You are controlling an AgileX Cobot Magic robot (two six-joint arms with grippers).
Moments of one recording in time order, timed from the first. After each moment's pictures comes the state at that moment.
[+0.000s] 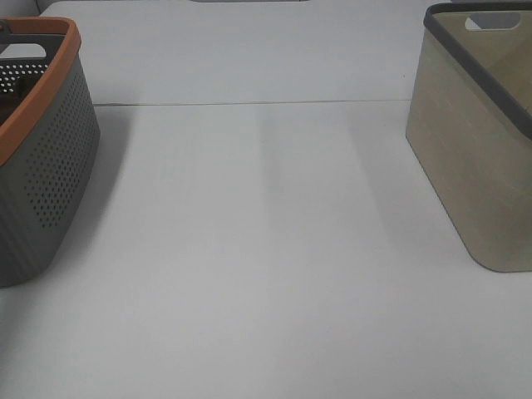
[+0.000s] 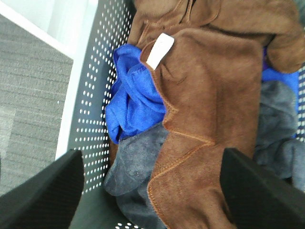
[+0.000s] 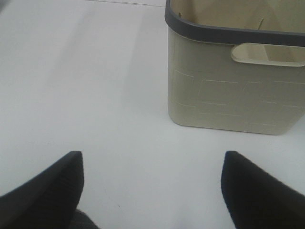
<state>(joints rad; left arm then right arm) 0.10 1.64 -1.51 0.21 1.02 -0.15 0.00 0.00 -0.50 0.09 1.07 -0.07</state>
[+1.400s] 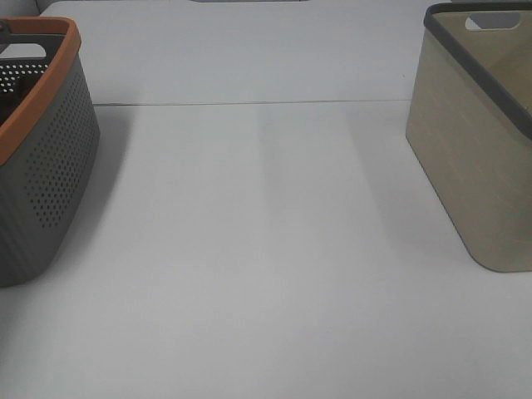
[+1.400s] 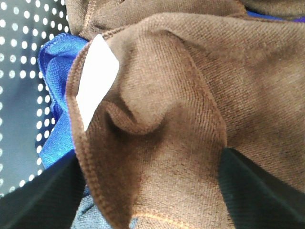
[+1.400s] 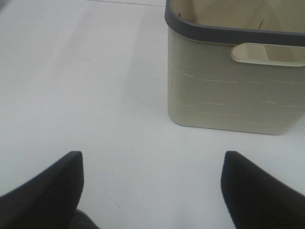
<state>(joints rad) 0.10 2.04 -1.69 0.19 1.01 -0.10 0.00 0.00 -0.50 0.09 1.07 -0.07</state>
